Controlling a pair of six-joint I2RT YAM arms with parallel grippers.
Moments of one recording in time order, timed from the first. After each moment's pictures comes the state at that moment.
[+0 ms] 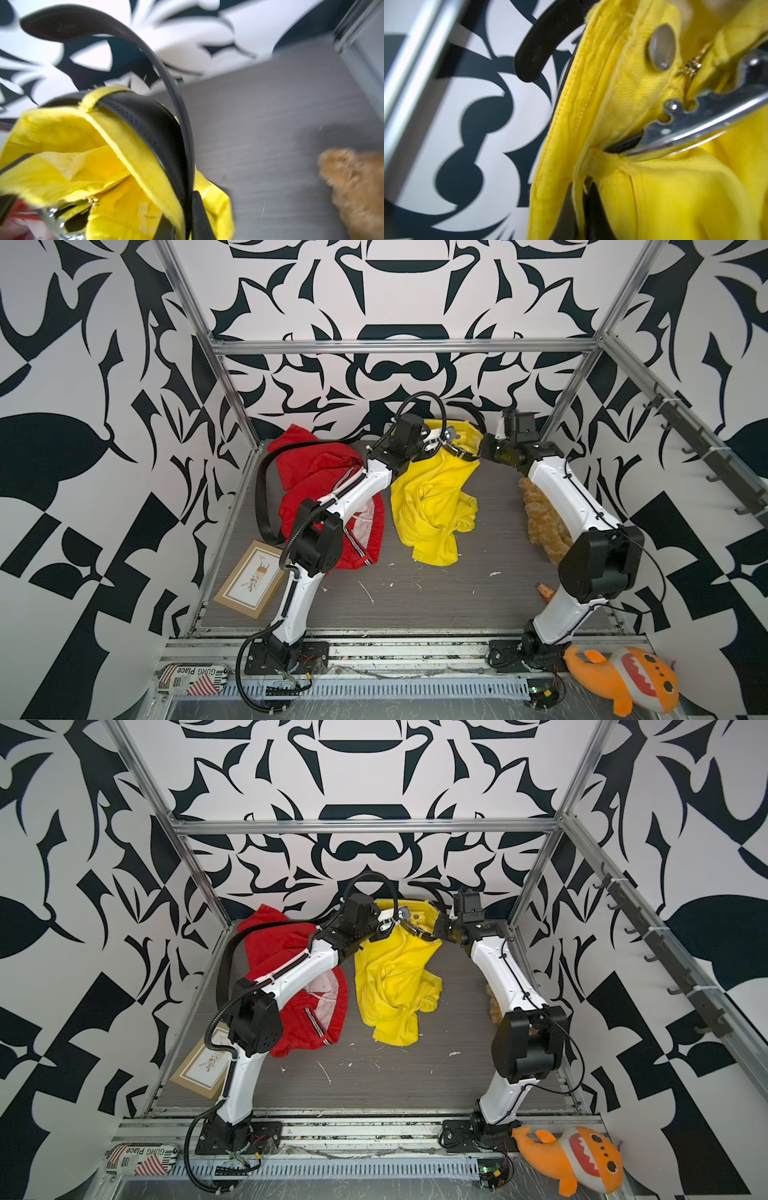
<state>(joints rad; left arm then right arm) -0.65 2.20 2.13 -0.19 -0.07 0.92 0.11 1.70 1.65 -0.57 -0.05 0.39</state>
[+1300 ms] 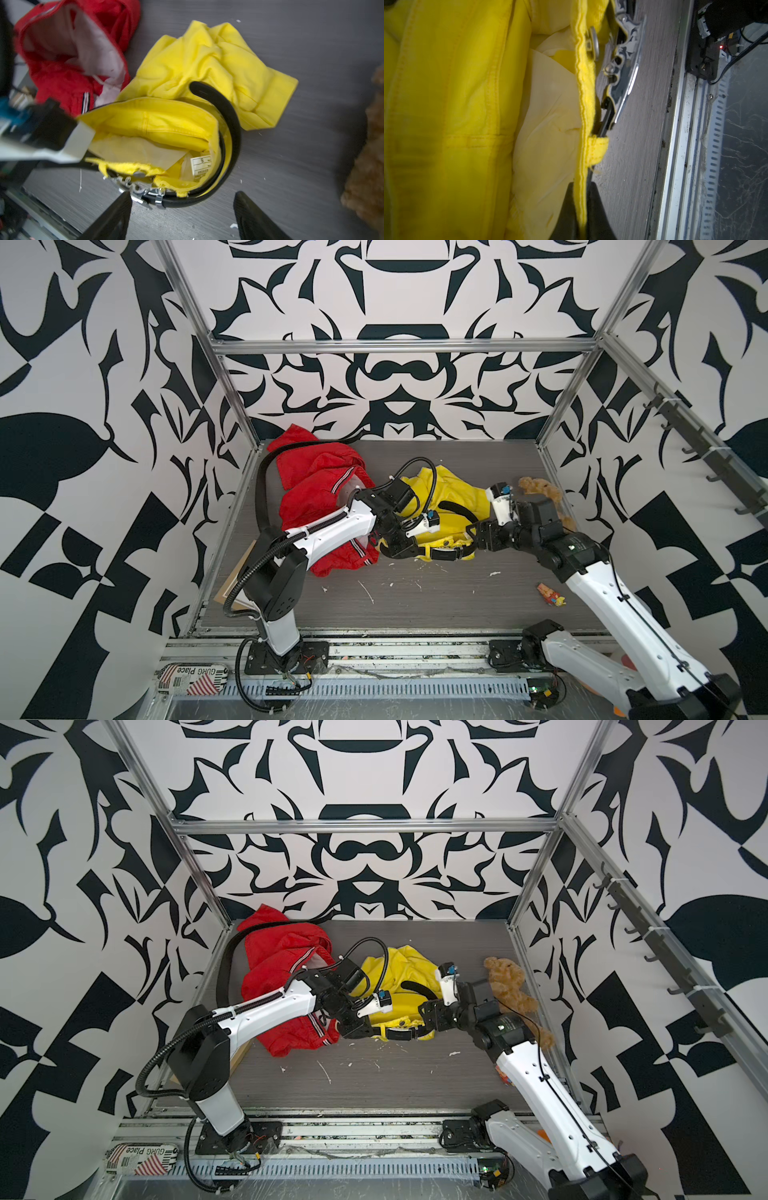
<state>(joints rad) -0.77 1.76 1.37 -0.85 0.48 0.46 0.42 0.90 0.87 -0.70 -0.14 0.12</state>
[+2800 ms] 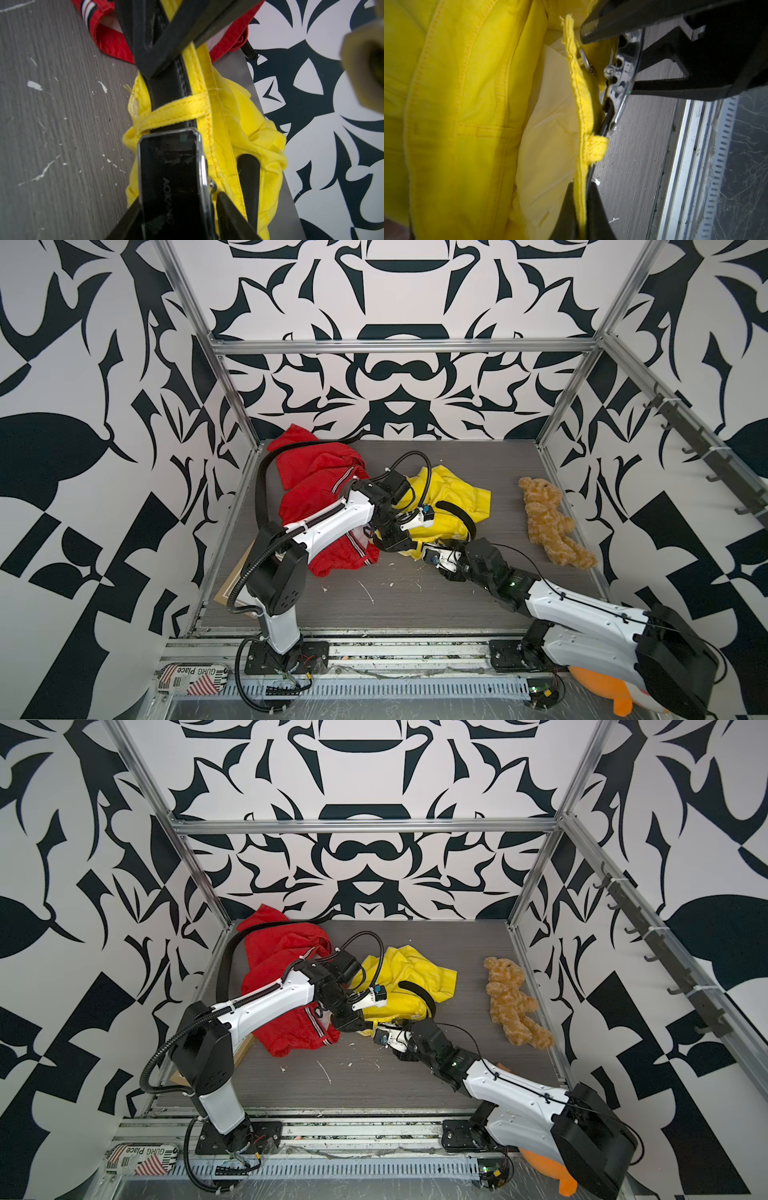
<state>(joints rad) -0.74 1.78 1.45 -0.97 0.42 0.53 0.78 1.05 0.38 0.13 0.09 -0.76</state>
